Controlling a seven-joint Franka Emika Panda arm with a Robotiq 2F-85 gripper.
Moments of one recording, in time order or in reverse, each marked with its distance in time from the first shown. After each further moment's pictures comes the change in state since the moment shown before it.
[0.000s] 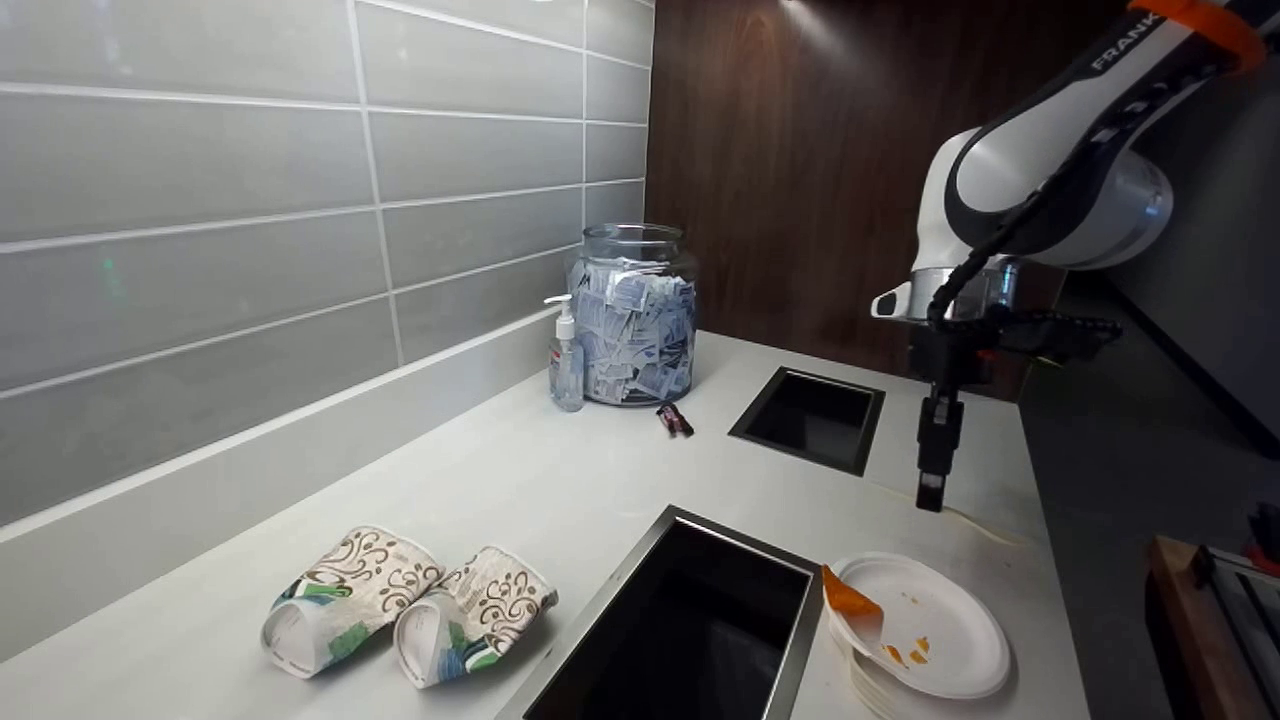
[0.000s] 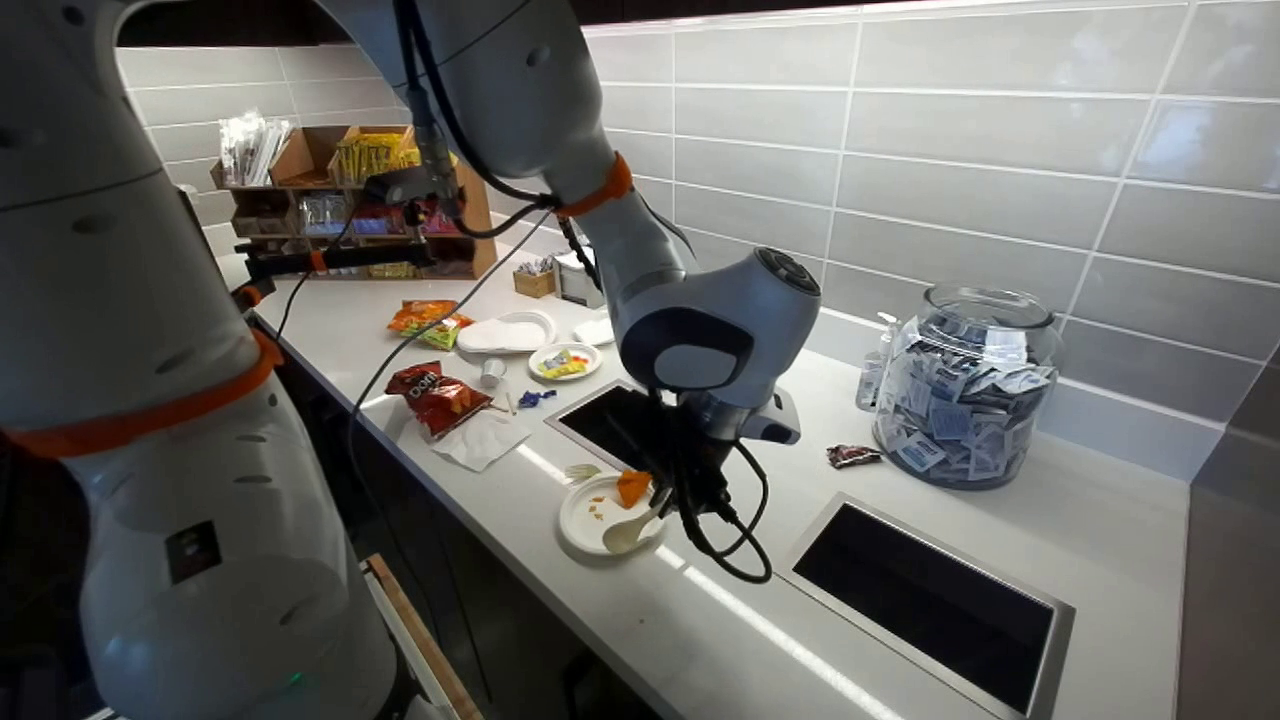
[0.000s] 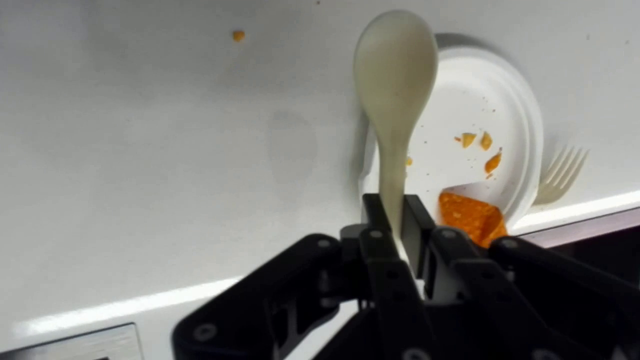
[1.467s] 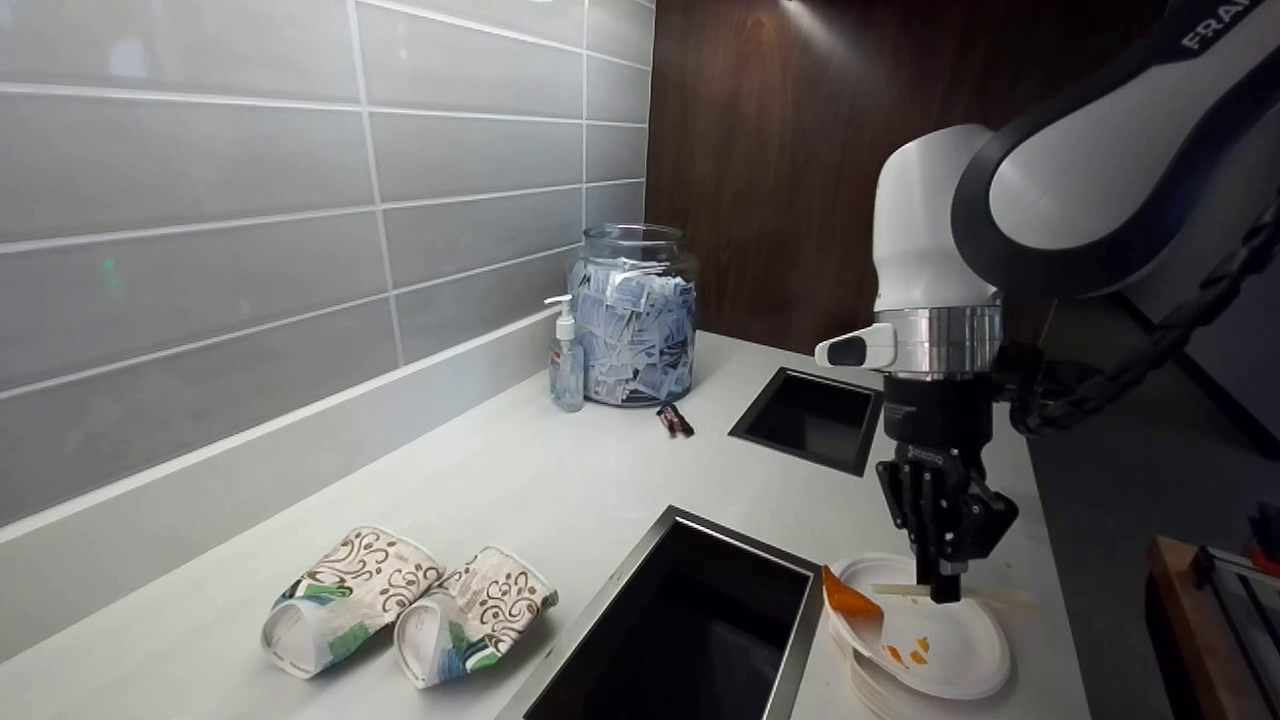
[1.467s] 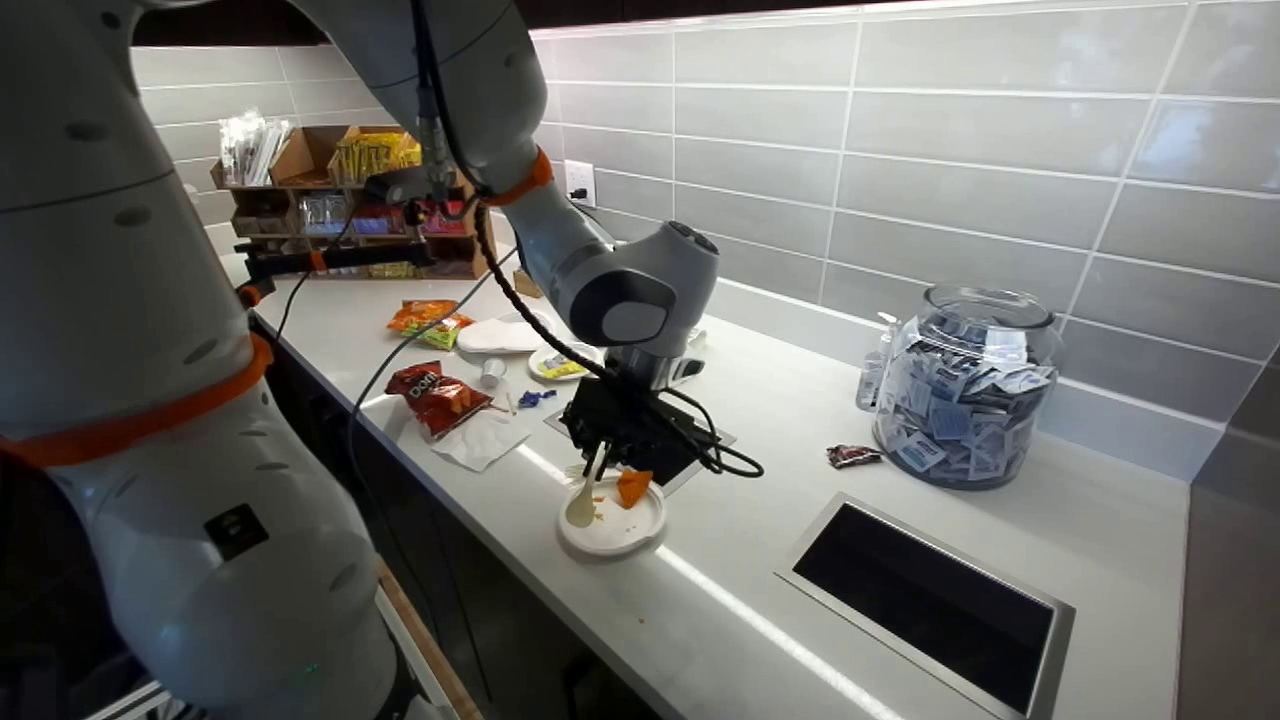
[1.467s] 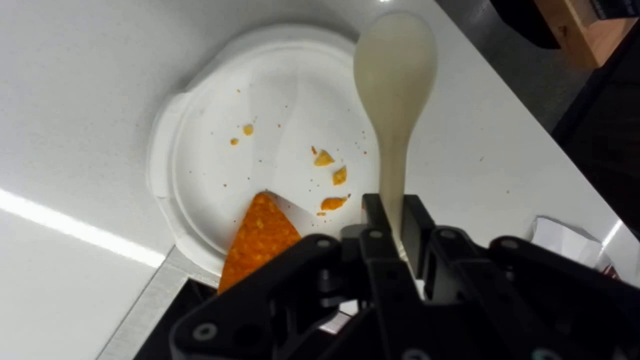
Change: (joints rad) arm 0.173 0.019 0.140 0.017 -0.008 -0.032 -0.377
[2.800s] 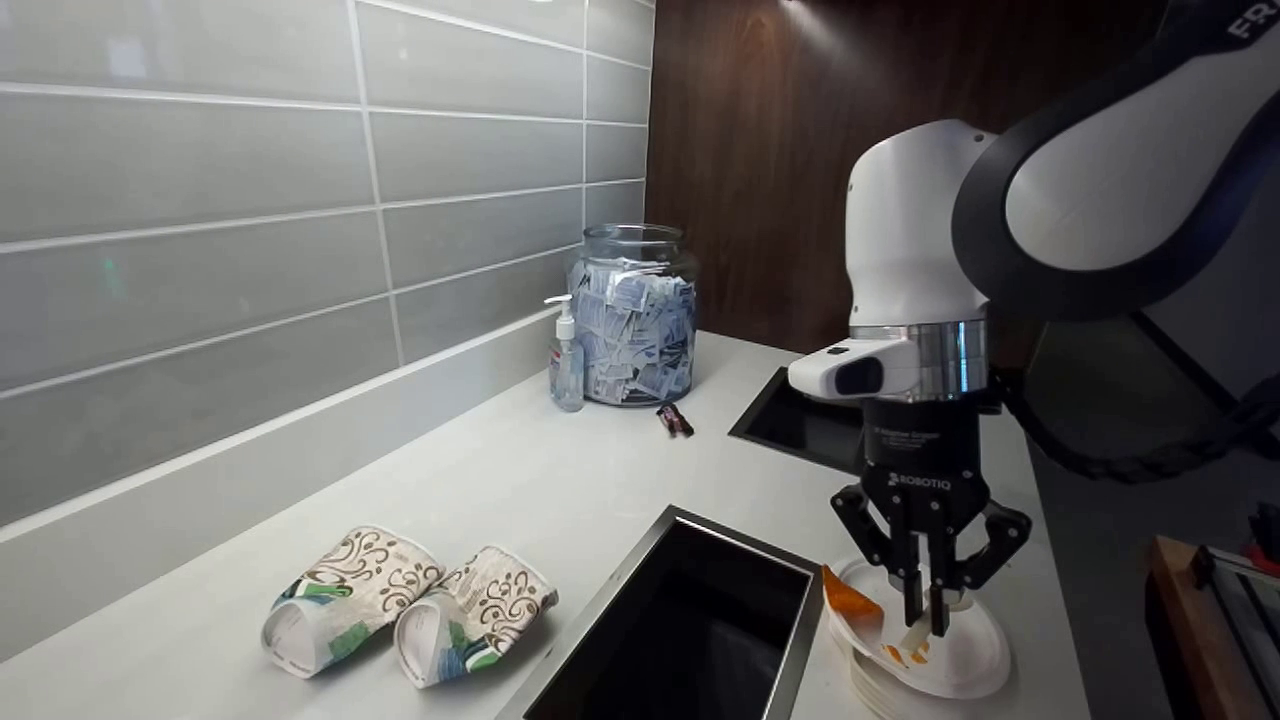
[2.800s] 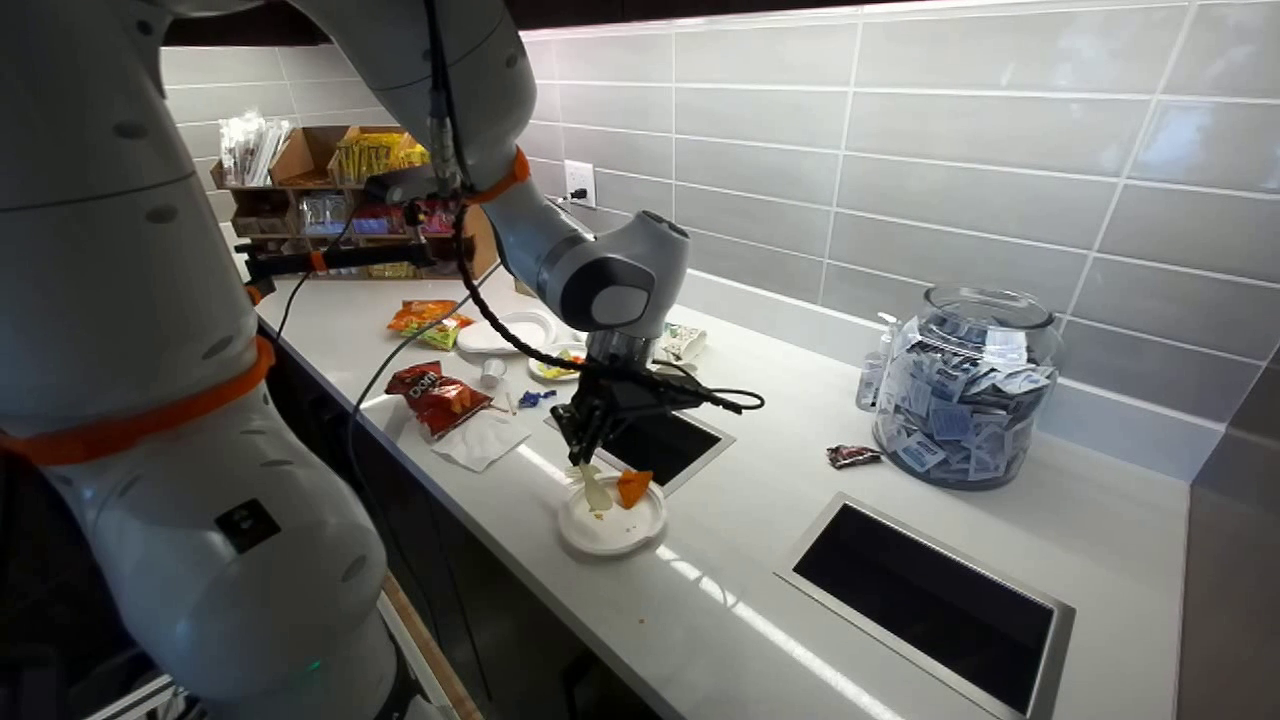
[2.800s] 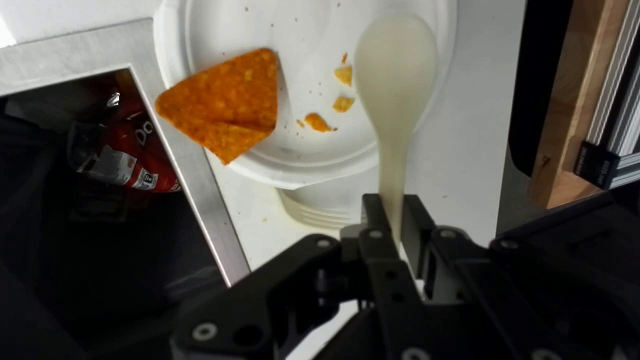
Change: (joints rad) arm 0.049 0.039 0.055 0.050 -0.034 -0.003 -0.580
